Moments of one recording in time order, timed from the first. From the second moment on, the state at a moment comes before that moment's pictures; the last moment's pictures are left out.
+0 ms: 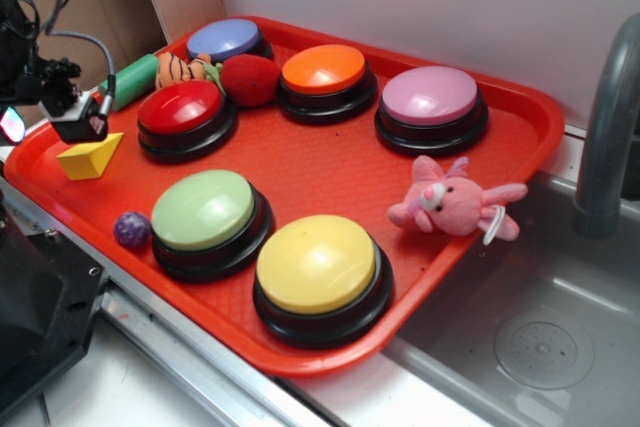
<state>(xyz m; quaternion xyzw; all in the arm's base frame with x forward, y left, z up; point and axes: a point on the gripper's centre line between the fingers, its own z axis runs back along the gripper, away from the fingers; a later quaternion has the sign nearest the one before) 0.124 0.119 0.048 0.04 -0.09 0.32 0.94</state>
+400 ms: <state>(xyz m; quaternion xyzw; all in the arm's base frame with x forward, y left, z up) 0.135 0.118 0.025 0.01 -0.09 0.31 0.95</state>
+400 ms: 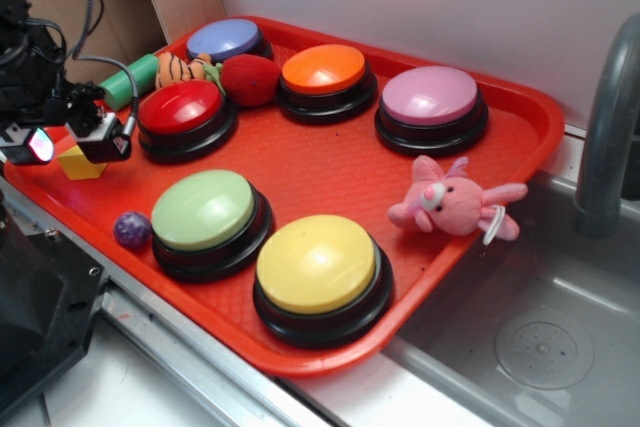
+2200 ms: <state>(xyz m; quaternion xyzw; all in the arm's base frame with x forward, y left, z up) 0.176 0.000 0.153 -0.04 -0.09 0.21 0.97</state>
